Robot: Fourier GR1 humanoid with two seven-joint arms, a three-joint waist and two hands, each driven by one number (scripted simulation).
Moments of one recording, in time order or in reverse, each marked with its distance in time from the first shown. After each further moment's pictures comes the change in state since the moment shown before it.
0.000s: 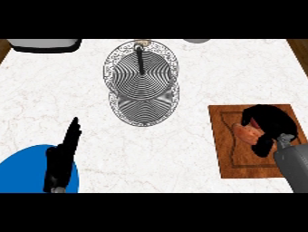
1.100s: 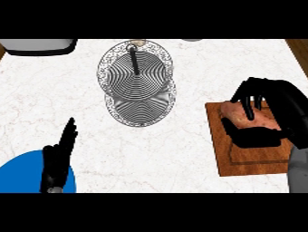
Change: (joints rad) left arm 0.002 0.001 0.026 -0.004 -0.005 0.002 0.024; right arm -0.039 0.243 -0.167 -0.655 -0.252 0.047 0.182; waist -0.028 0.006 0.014
